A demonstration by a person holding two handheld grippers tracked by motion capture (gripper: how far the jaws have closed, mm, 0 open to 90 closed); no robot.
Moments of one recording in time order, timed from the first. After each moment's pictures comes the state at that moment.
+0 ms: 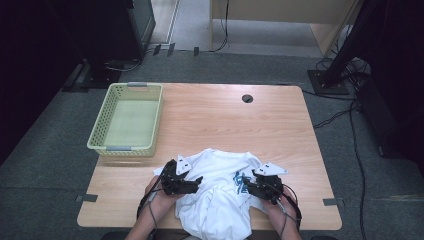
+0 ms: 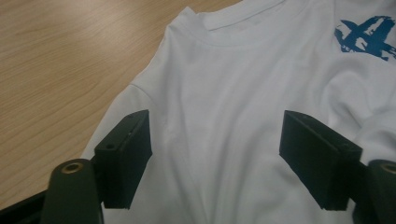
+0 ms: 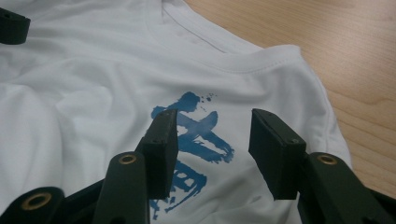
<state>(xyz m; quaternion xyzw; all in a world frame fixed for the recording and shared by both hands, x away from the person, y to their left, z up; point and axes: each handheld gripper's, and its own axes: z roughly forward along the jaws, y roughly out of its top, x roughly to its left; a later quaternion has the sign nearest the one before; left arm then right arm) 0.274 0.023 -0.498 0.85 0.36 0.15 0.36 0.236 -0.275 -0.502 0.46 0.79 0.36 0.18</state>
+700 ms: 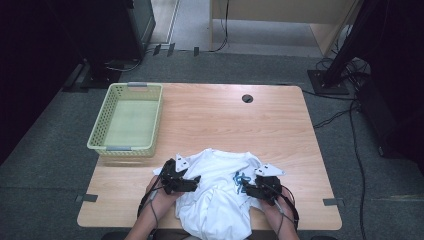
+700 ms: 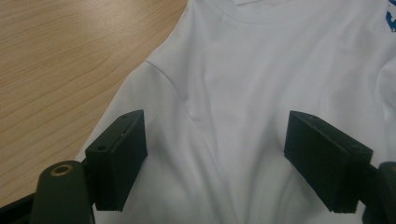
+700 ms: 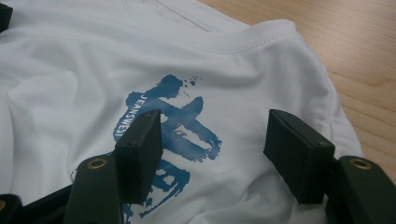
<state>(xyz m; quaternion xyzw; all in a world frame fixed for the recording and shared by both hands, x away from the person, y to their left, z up) 0.280 0.029 -0.515 0.84 0.38 0.15 0.35 0.238 -0.275 -0.519 0.47 0.78 0.35 0.19</state>
